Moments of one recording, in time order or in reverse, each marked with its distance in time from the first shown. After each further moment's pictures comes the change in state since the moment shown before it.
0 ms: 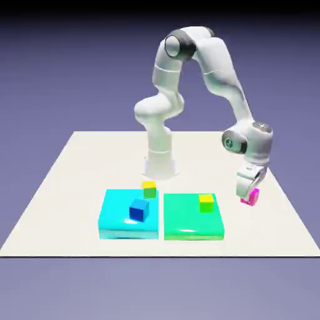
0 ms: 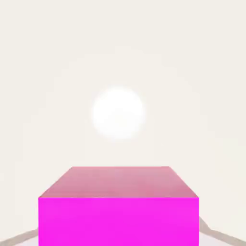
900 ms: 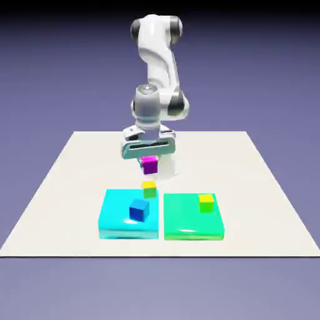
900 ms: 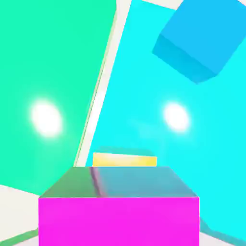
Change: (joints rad) arm -0.659 -0.629 -0.222 -0.440 -0.087 -0.186 -0.216
